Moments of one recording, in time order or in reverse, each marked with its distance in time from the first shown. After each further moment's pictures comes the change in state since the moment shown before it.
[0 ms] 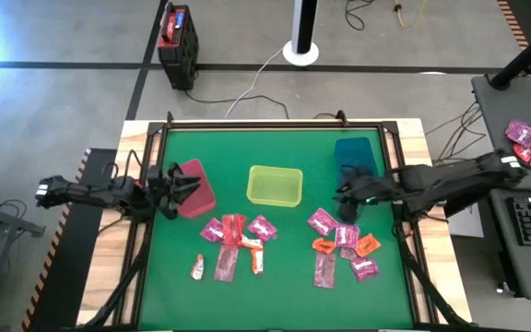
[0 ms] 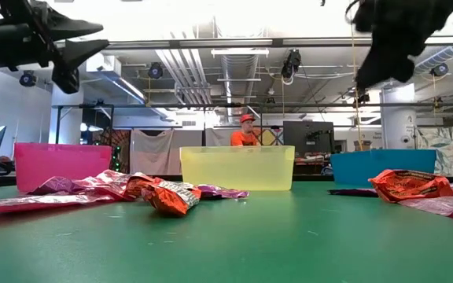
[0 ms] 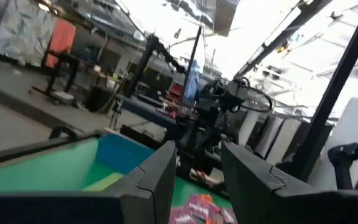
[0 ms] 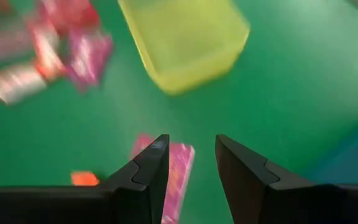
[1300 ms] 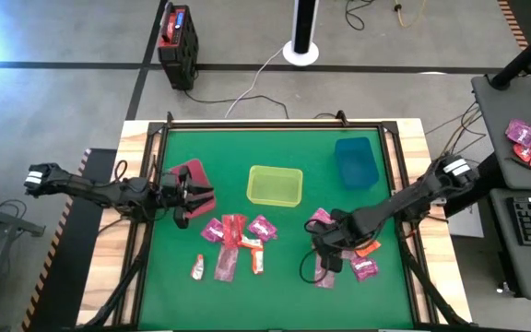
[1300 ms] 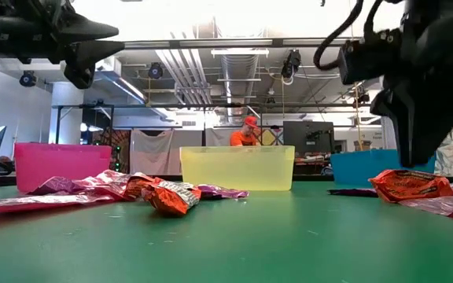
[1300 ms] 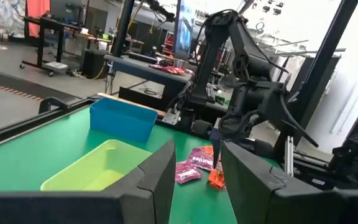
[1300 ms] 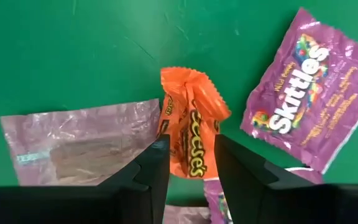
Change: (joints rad) left arm -0.046 0.332 0.120 0.015 0.046 0.087; right arm 0.281 0.635 0.199 0.001 -0.219 0.150
